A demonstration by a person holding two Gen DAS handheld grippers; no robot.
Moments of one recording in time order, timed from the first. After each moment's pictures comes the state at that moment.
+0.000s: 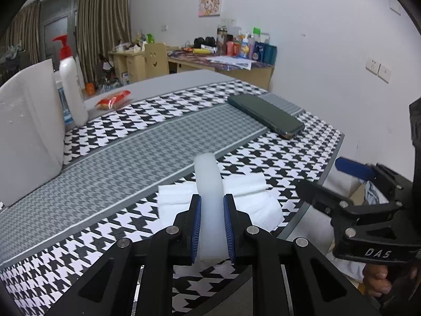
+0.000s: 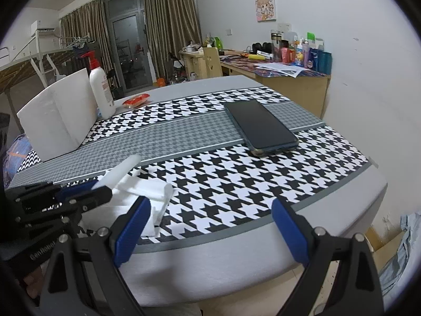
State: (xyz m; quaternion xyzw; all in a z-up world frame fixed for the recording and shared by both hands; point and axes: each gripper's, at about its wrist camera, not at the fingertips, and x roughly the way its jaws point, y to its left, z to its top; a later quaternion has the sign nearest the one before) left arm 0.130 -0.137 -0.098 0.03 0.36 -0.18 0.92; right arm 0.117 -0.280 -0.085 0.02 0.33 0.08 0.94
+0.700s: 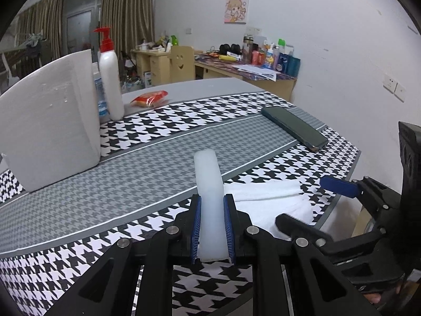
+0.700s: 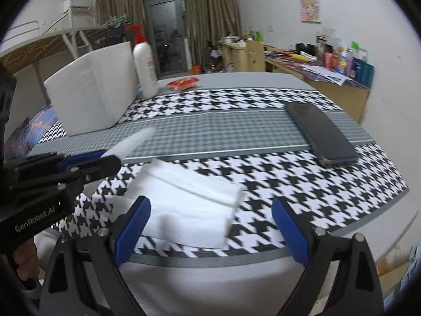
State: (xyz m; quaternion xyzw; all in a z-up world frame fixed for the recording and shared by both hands) left arm 0.126 -0.091 -0.088 0.01 0.35 -0.12 0.93; right arm 0.127 -0.218 -0.093 -0.03 0.35 0.17 0.92
